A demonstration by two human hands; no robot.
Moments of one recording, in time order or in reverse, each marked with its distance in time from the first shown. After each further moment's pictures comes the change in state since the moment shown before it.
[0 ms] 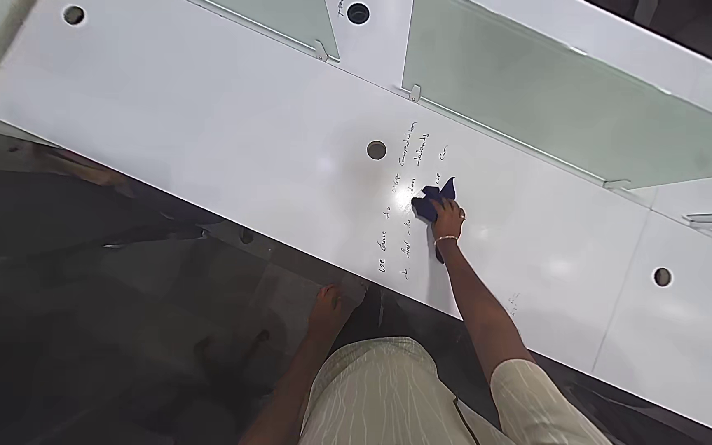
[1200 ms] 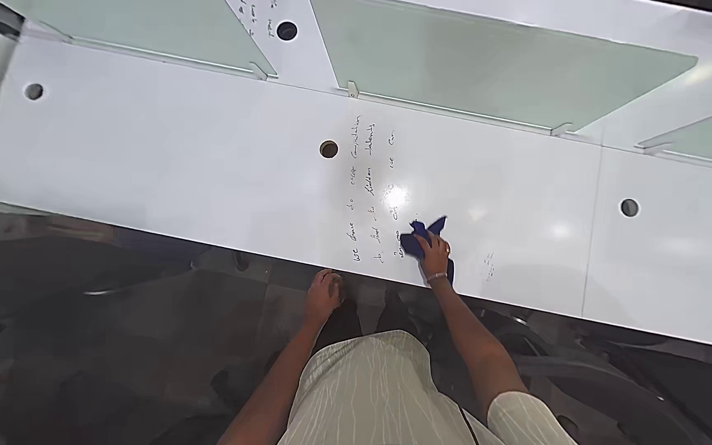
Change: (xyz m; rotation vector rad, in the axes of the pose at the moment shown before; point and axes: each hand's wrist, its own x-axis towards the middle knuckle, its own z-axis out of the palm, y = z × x) left_hand 0.004 0.067 -0.004 0.175 -0.031 0.225; right_hand -0.172 0.088 0.026 0.122 0.040 0.057
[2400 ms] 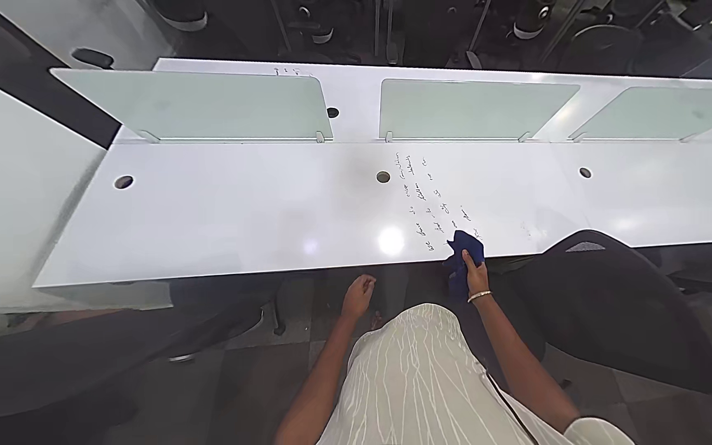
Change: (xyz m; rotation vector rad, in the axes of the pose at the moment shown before) left_hand -0.015 -0.197 -0.168 -0.299 -0.161 0.315; right_hand -0.178 -0.315 -0.004 1.196 0.619 0.488
